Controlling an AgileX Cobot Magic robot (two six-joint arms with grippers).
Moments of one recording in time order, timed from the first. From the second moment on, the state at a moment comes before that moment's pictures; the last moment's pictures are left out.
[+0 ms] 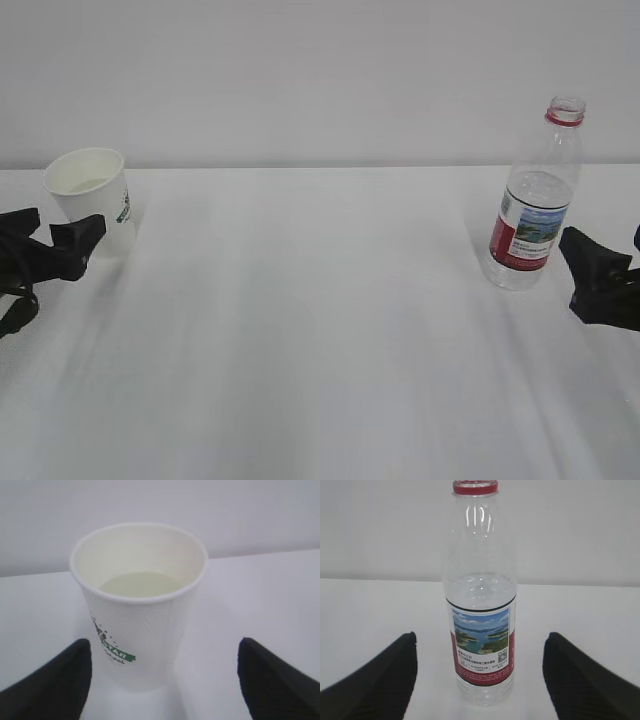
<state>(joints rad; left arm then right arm) -0.02 1.90 -0.49 0.21 -1.09 -0.13 0.20 1.56 -0.16 0.10 -1.14 -0.02</state>
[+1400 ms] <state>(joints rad) -0.02 0.96 -0.32 0.22 -0.48 -0.16 0.20 1.11 -0.34 0.12 -0.46 -0.12</state>
